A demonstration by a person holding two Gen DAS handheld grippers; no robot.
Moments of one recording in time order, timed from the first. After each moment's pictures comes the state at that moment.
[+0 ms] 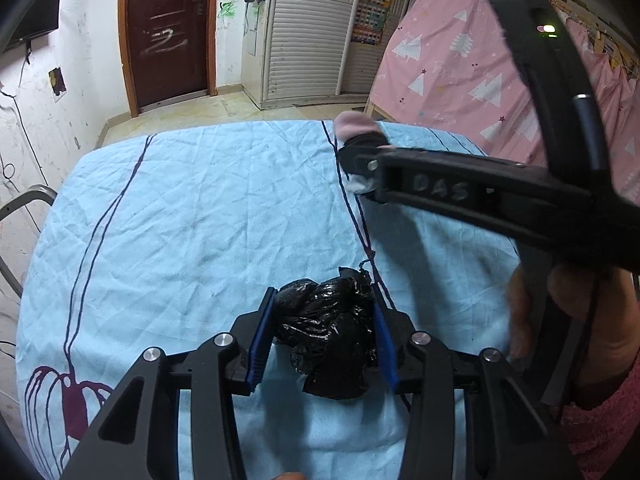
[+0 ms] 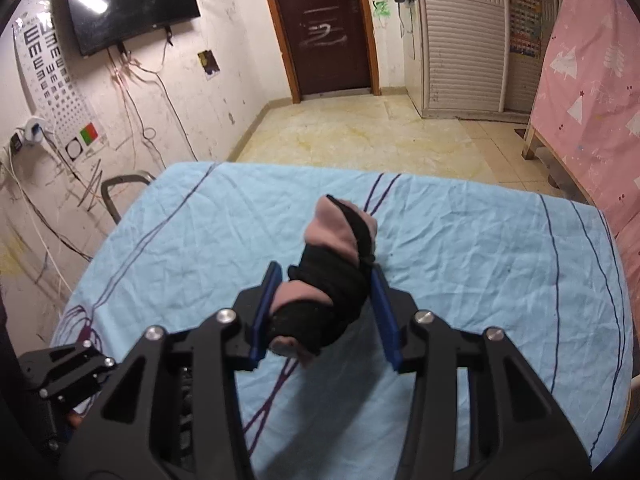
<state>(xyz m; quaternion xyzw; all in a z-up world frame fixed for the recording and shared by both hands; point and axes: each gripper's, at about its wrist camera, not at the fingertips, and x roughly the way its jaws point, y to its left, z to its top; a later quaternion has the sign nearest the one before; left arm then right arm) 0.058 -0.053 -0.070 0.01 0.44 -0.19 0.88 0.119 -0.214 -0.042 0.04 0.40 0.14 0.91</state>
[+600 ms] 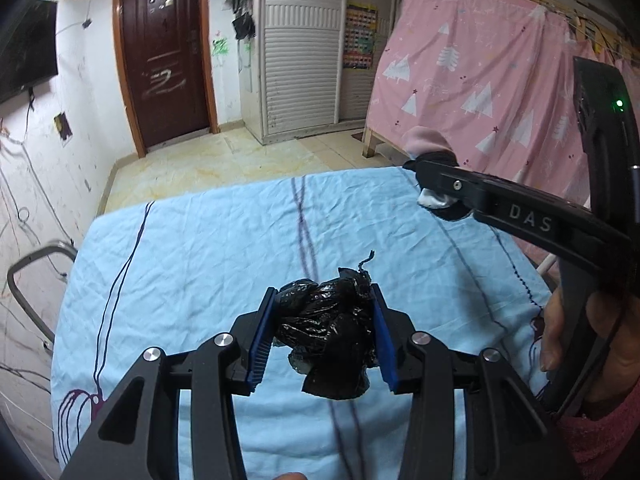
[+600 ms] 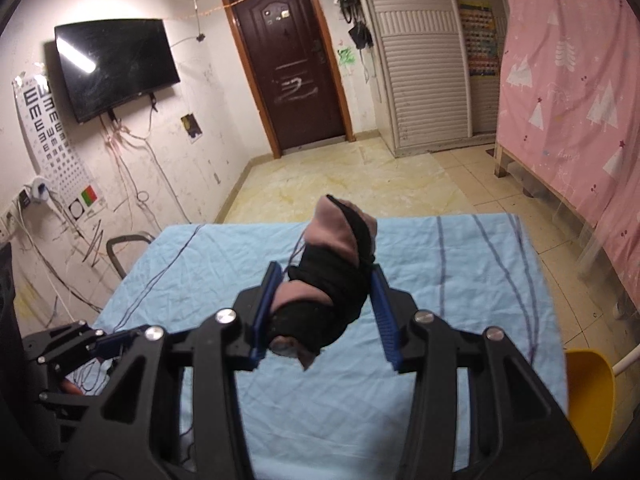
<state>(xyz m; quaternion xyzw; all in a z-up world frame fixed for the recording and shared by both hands) 0.033 -0.095 -0.014 0.05 0.39 -0.18 0.90 0.062 -0.302 0.004 0.10 0.32 0.09 0.94</state>
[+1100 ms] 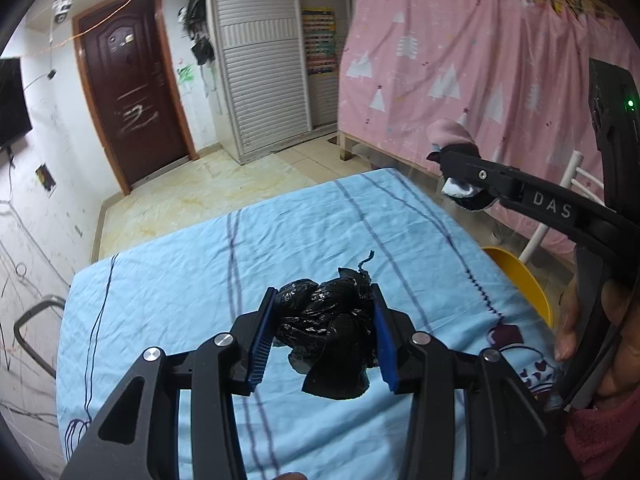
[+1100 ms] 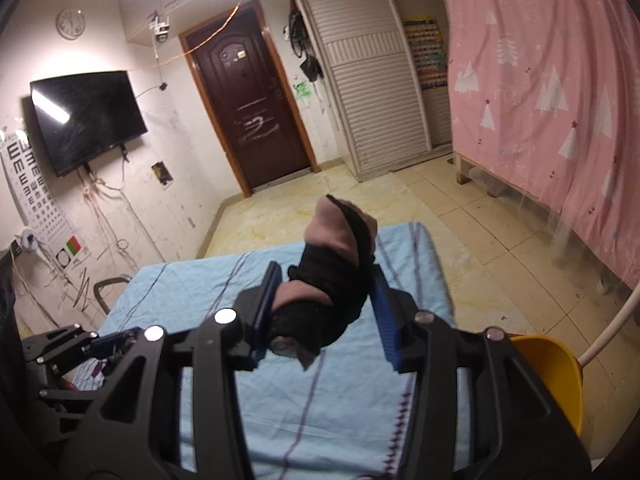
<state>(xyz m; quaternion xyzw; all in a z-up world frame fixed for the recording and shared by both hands) 0.011 -0.179 0.007 0.12 0.36 -0.22 0.90 0.010 -0.401 0.013 0.15 0.27 0.03 0.95</state>
